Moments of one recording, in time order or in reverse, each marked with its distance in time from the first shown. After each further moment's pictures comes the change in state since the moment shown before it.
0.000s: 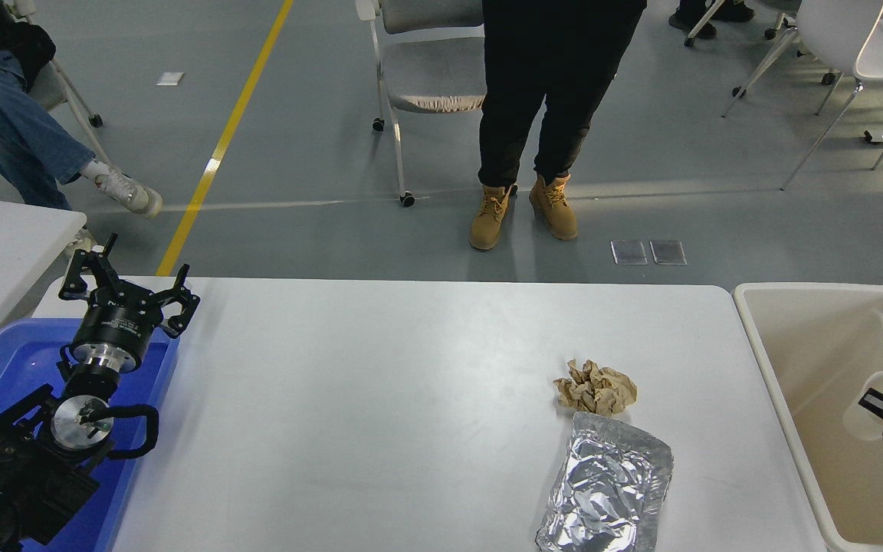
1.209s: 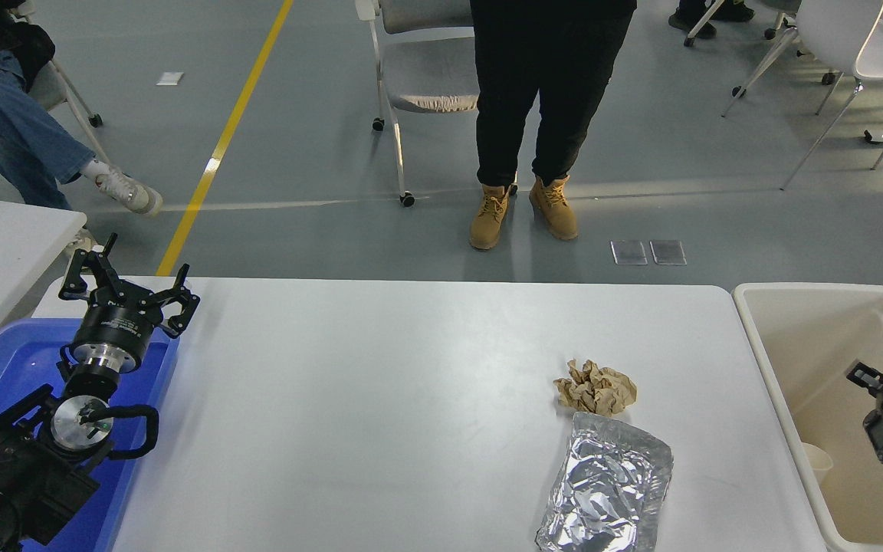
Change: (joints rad) left arm 0.000 0.000 0.000 0.000 0.000 0.000 0.000; right arm 0.060 -0.008 0.050 -0.004 0.017 -0.146 0.000
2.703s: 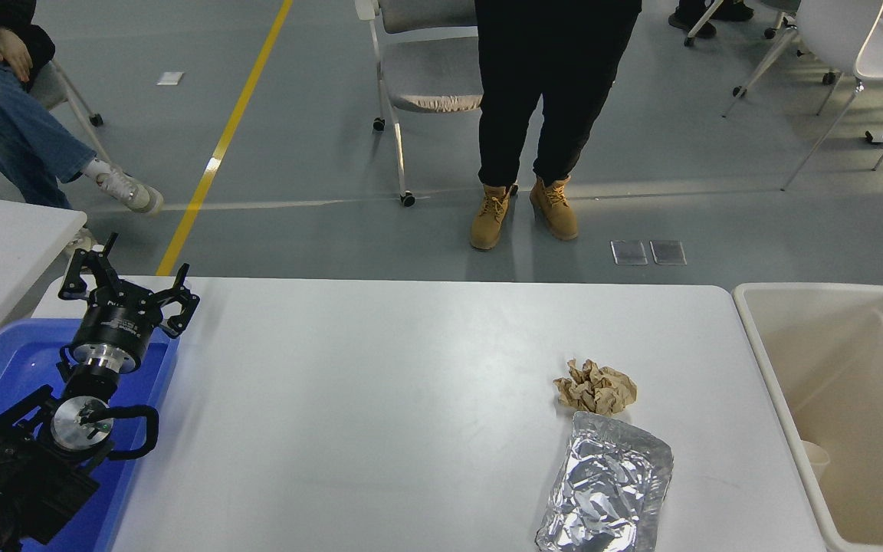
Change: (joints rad) left arm 0.000 0.000 0.000 0.000 0.000 0.000 0.000; right arm 0.316 -0.216 0.998 0.341 0.454 0.026 0.025
